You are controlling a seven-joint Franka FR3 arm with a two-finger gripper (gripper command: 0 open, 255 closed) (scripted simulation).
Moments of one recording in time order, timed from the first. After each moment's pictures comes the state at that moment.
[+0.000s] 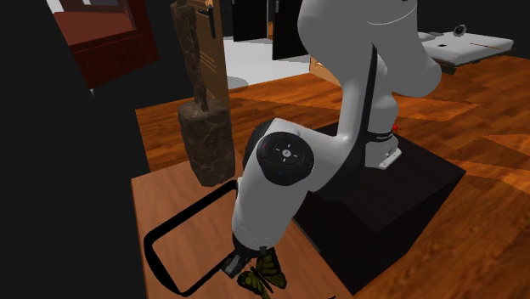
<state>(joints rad) -0.01 0.55 0.37 -1.91 -0.65 2.37 1.93</state>
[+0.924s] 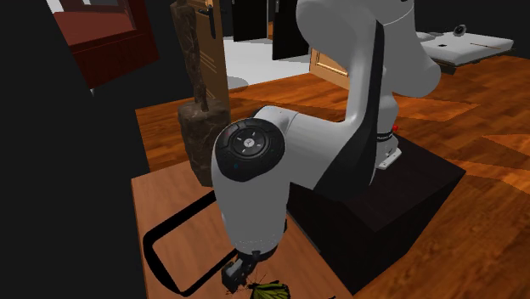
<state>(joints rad) -0.05 0.57 0.46 -1.77 -0.41 2.13 1.85</state>
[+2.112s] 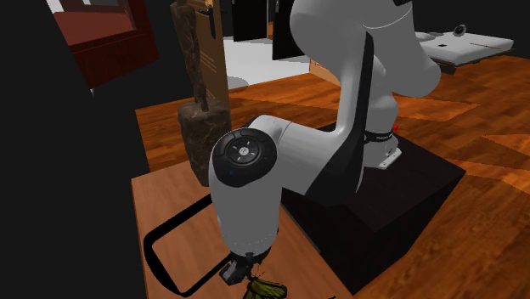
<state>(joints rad) -0.05 0.60 0.44 -1.78 -0.43 2.19 1.86</state>
